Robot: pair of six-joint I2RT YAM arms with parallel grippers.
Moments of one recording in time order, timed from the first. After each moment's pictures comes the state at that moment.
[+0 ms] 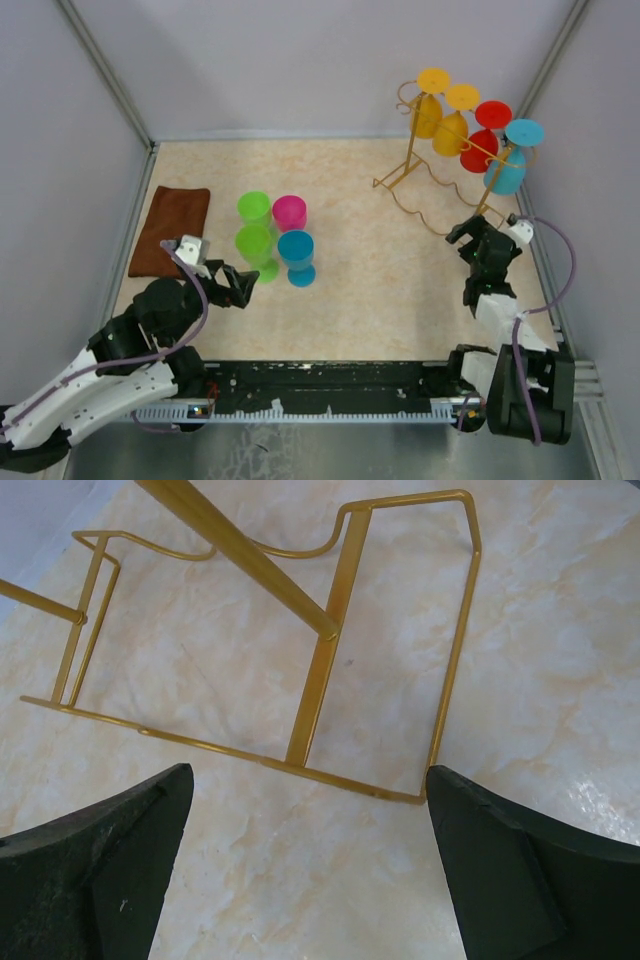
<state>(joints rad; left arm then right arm) -0.99 0.42 0.69 -0.52 -0.51 -0.34 -0.15 1.01 0.33 0.30 0.16 0.57</state>
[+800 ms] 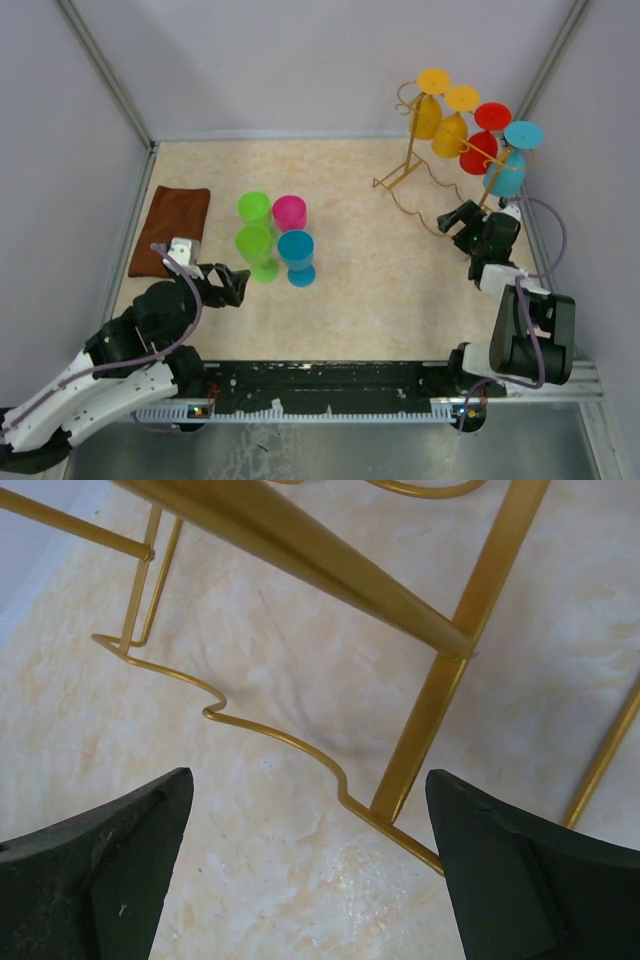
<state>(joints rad) -0.99 0.37 0.68 -0.60 -0.62 -0.43 -0.23 1.34 0.49 0.36 -0.21 0.60</state>
